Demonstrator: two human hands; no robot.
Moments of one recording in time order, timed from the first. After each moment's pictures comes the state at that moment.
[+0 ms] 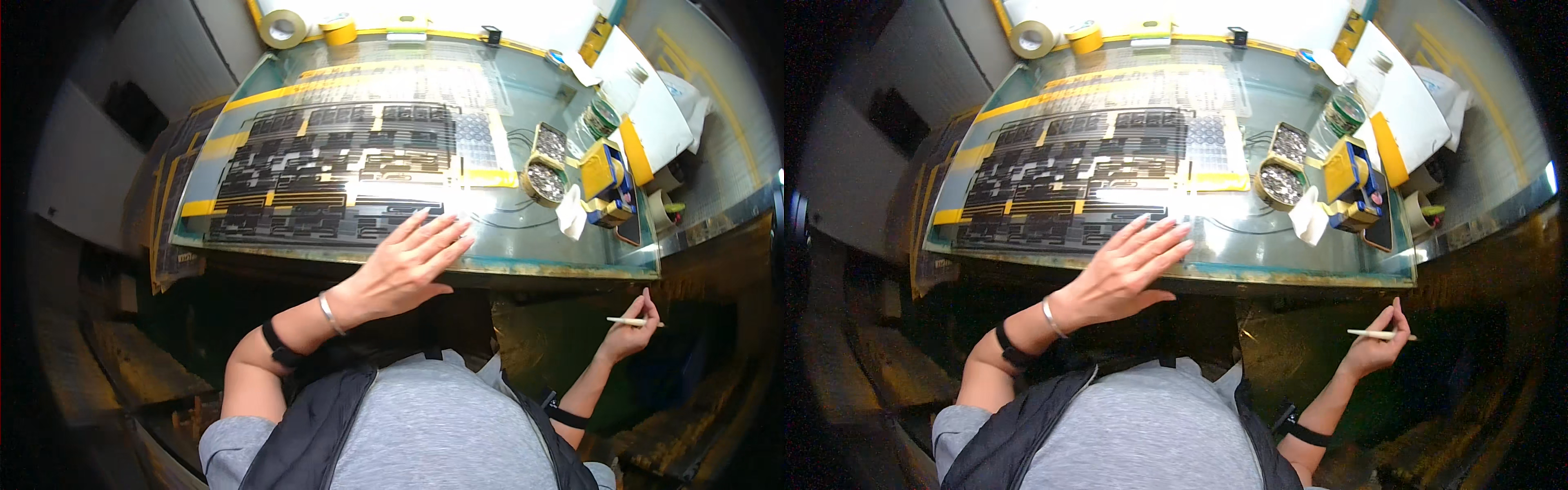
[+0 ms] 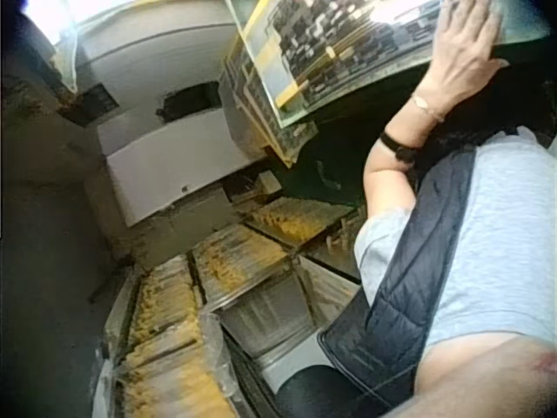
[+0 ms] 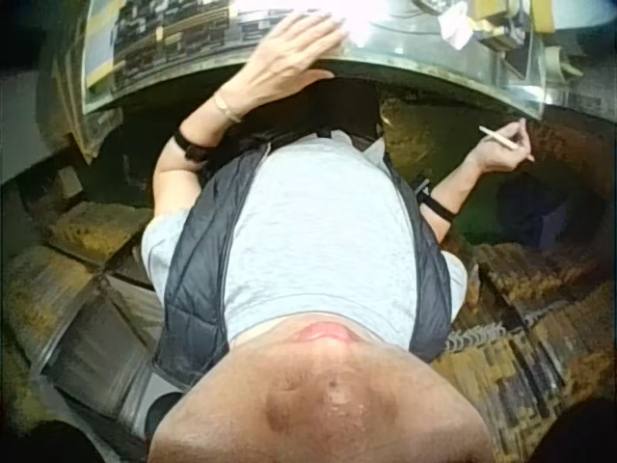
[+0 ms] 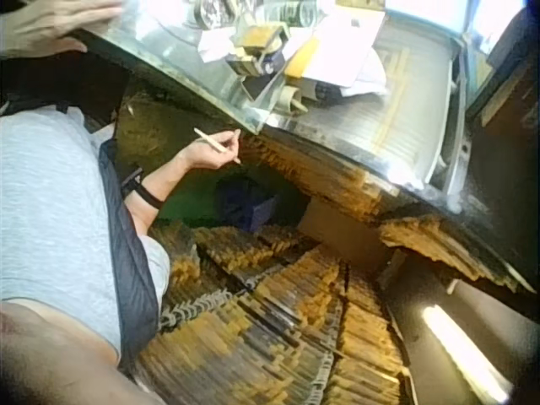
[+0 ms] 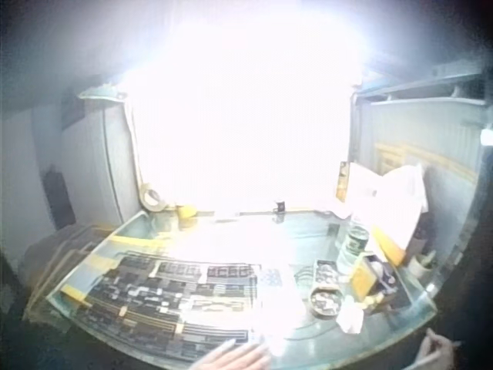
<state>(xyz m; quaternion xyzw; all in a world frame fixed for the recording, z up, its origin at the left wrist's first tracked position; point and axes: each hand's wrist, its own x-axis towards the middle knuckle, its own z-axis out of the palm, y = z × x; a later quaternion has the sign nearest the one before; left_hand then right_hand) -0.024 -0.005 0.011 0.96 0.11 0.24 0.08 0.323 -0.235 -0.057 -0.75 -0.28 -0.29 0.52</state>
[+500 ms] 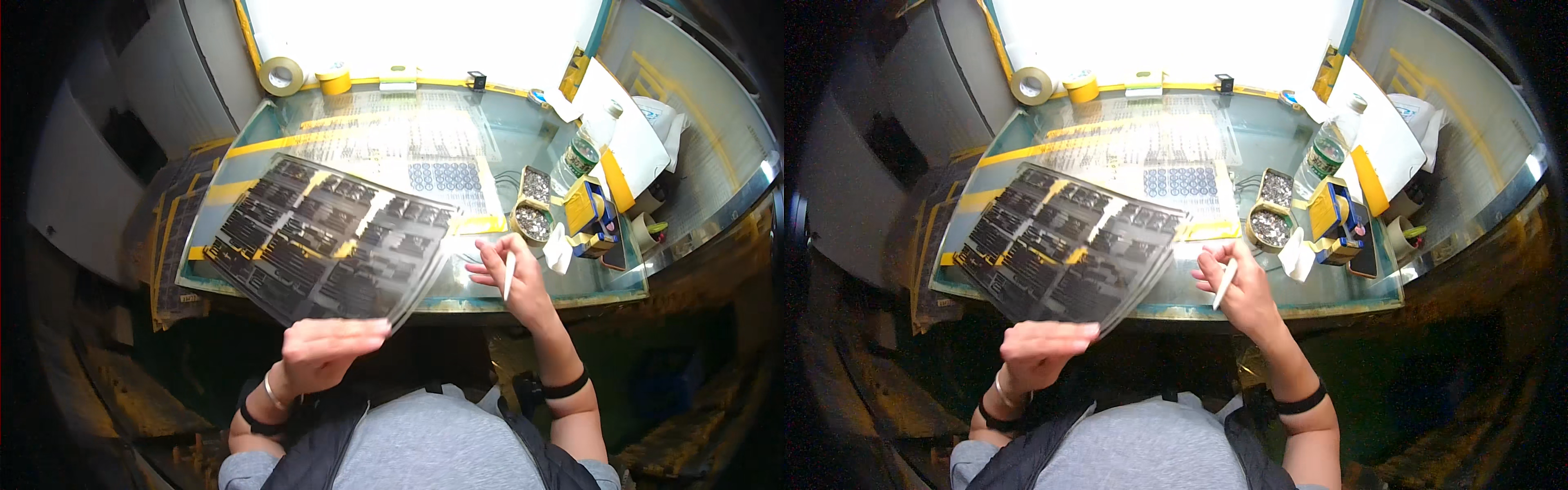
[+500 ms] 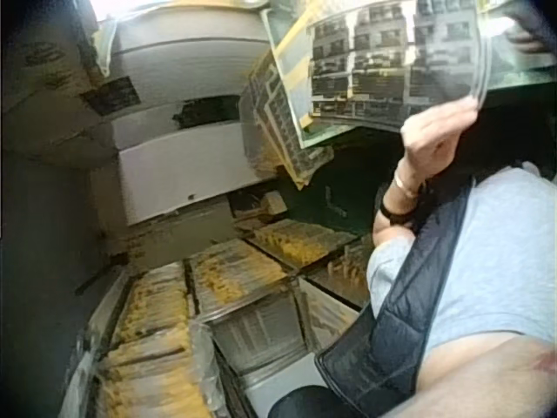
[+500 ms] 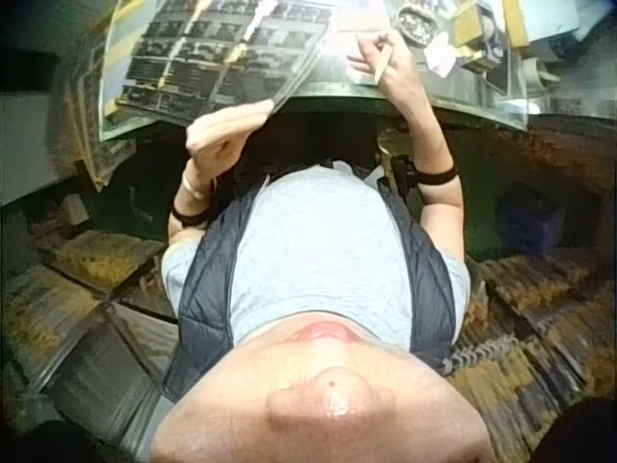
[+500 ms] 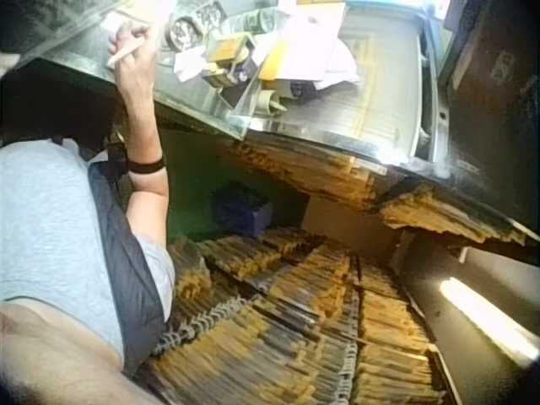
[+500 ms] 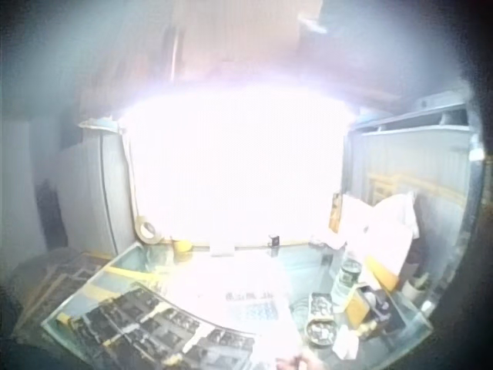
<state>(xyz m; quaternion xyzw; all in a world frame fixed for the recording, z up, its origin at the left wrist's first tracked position) -0.111 -0.021 0.052 0.84 0.09 0.43 0.30 0.186 -0.067 0.026 -0.54 -0.41 0.43 0.59</state>
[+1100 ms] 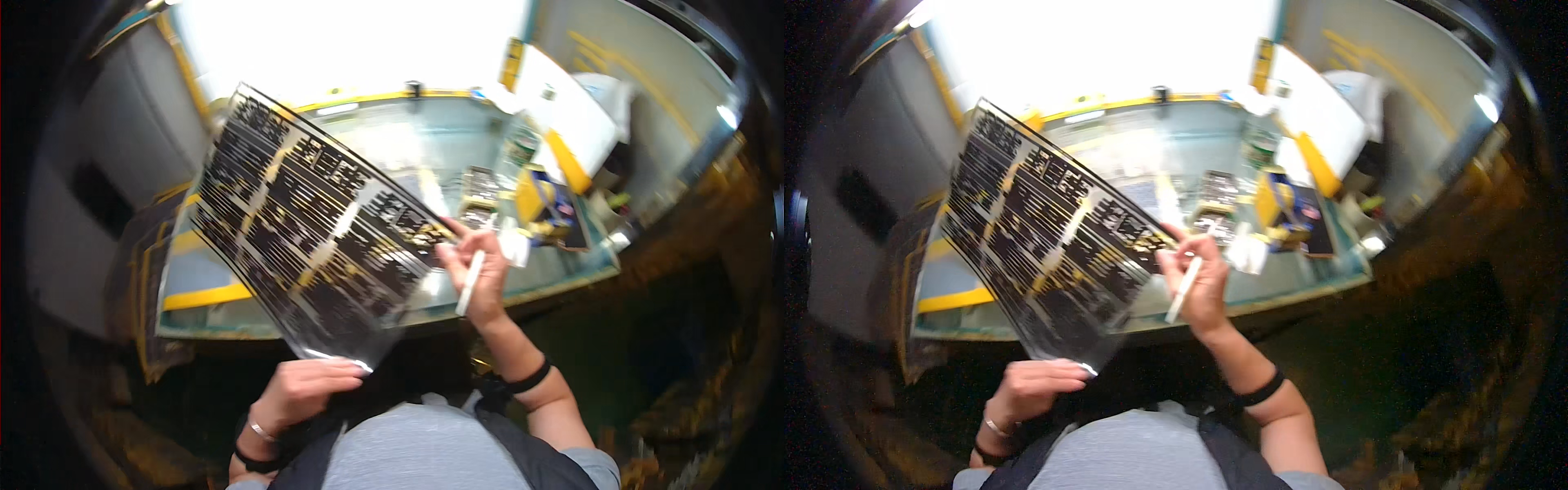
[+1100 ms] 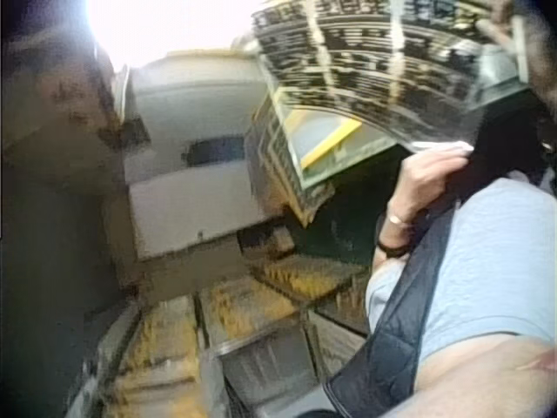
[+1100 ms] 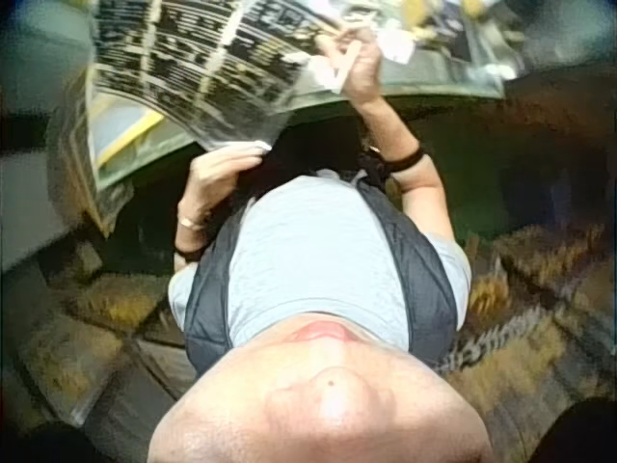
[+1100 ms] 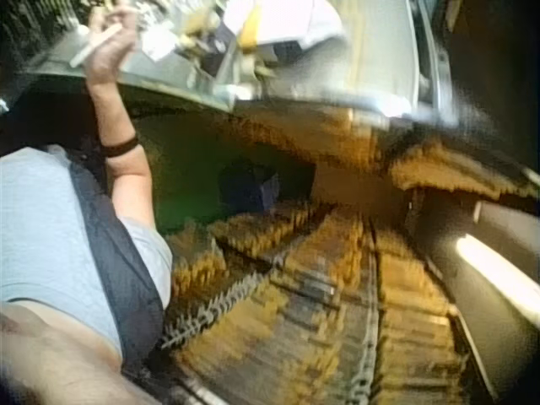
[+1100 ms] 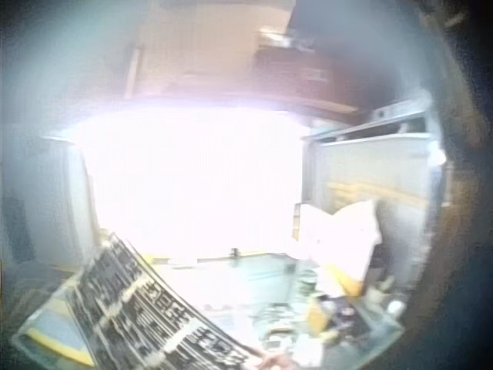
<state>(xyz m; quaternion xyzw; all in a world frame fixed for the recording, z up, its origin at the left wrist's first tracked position) -0.116 -0.025 0.037 0.92 0.10 0.25 0.28 0.179 -0.054 0.009 -0.49 -0.43 0.16 0.74</state>
